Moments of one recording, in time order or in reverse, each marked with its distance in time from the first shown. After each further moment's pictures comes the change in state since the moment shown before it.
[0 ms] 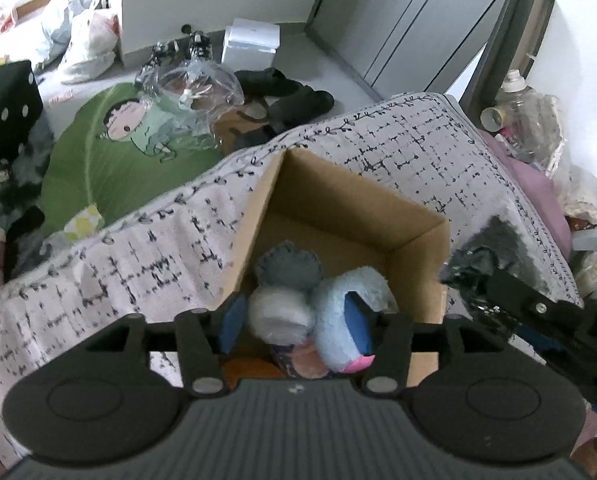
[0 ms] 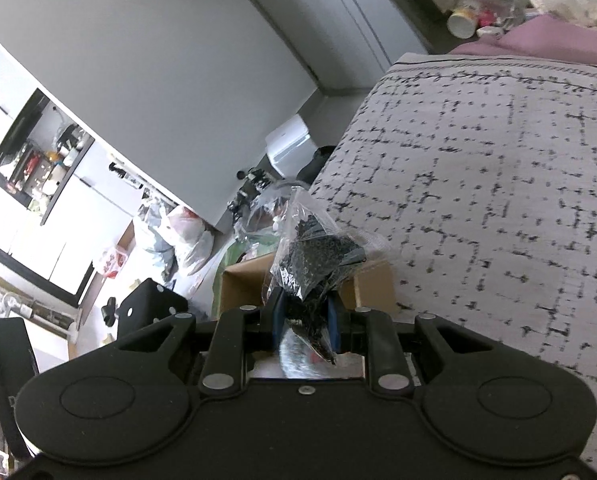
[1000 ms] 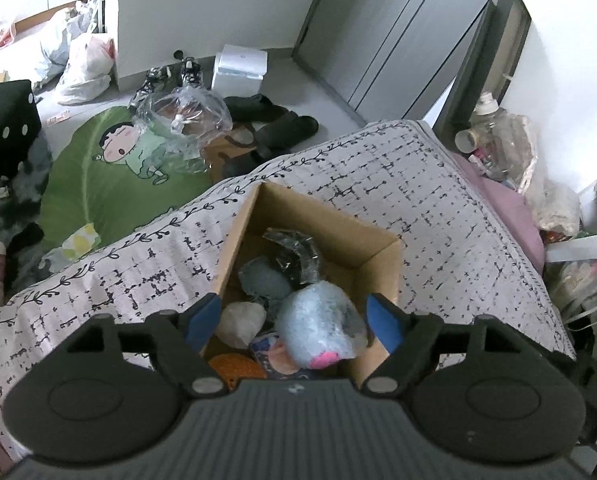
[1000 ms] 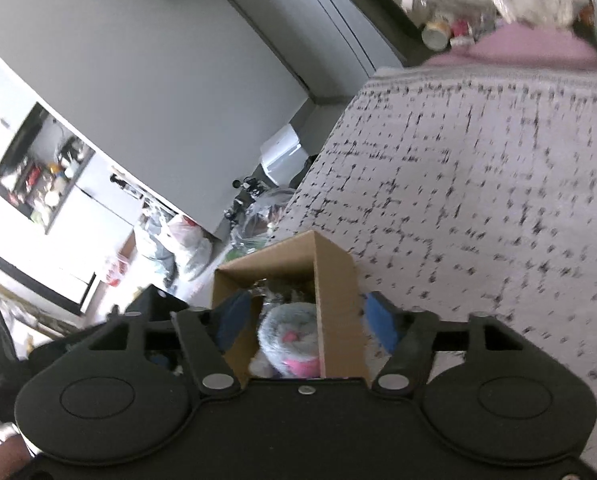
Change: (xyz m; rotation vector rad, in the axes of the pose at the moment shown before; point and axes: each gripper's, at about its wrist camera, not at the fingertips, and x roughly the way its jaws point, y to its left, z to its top) left arm -0.053 -0.017 -0.003 0.000 -0.070 -0.033; right arm -0.063 -0.031 -0.003 0.009 -0.033 -0.016
